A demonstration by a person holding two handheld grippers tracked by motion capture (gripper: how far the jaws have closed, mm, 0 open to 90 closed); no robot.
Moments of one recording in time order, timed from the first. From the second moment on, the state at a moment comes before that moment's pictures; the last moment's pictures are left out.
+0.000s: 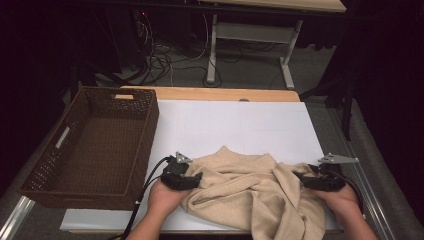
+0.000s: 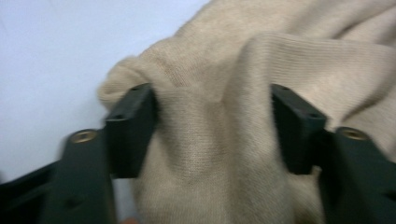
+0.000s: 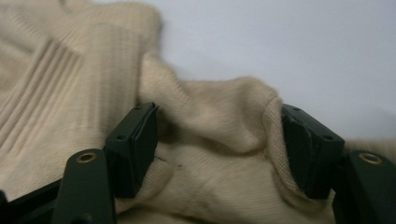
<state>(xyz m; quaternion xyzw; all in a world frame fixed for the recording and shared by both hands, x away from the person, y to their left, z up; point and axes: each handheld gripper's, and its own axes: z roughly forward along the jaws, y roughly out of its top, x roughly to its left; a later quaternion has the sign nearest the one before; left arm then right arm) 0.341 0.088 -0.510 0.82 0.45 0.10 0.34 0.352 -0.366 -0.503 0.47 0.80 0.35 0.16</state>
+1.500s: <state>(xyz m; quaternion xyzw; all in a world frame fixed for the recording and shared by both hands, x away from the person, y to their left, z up) 0.483 0.056 -0.460 0.78 0.47 0.21 0.36 0.479 -0.389 -0.419 0.55 0.67 0.38 0.32</state>
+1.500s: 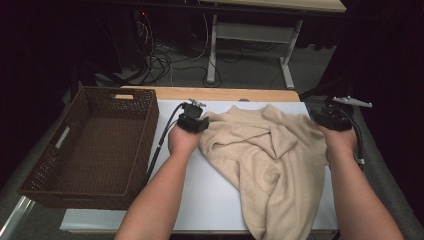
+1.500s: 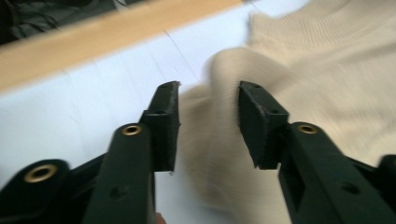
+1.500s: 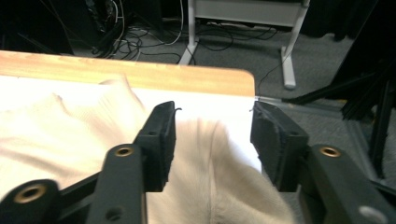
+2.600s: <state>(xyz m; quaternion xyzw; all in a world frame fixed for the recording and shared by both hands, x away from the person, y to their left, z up) 0.351 -0.030 -0.516 0.85 0.33 0.09 0.39 0.251 -0.381 -0.495 0.51 0.73 0.37 0.27</state>
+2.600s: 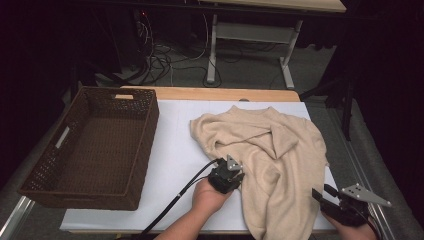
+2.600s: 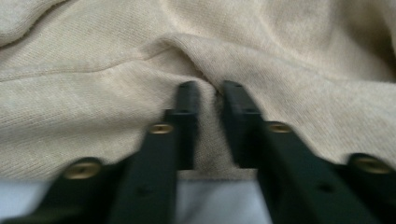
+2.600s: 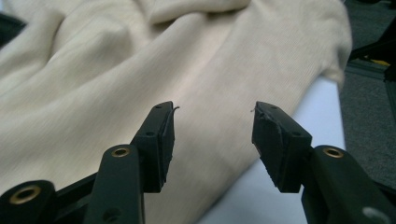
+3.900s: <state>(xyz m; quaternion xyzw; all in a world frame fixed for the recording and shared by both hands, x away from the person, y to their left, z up) 0.308 0.061 -0.515 0.83 0.34 0.08 0.43 0.222 -0.434 -0.502 0.55 0.71 0.31 0.32</state>
